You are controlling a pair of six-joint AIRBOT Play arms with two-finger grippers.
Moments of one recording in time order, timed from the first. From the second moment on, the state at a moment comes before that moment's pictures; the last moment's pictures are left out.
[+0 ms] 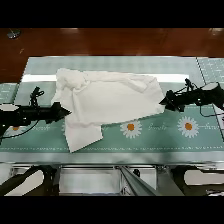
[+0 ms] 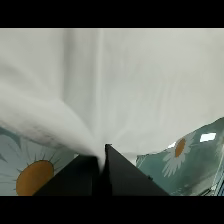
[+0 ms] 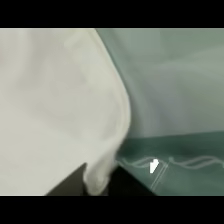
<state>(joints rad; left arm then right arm) 0.25 -1.16 0.56 0.59 -1.03 -1.14 -0.24 -1.55 1.00 -0.86 1.07 1.43</state>
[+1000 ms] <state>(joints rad) 0.49 -0.71 1.76 0.81 -1.11 -1.30 -0.12 -0.96 2.07 -1.19 1.37 1.47</state>
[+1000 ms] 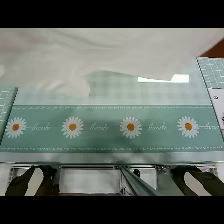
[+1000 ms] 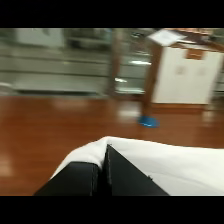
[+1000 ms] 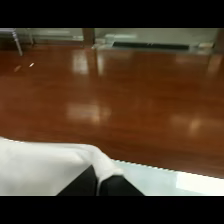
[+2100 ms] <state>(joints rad) 0.17 -0.91 1.05 1.25 -0.89 -1.51 -0.12 -1.08 1.19 -1.14 1.14 1.43</state>
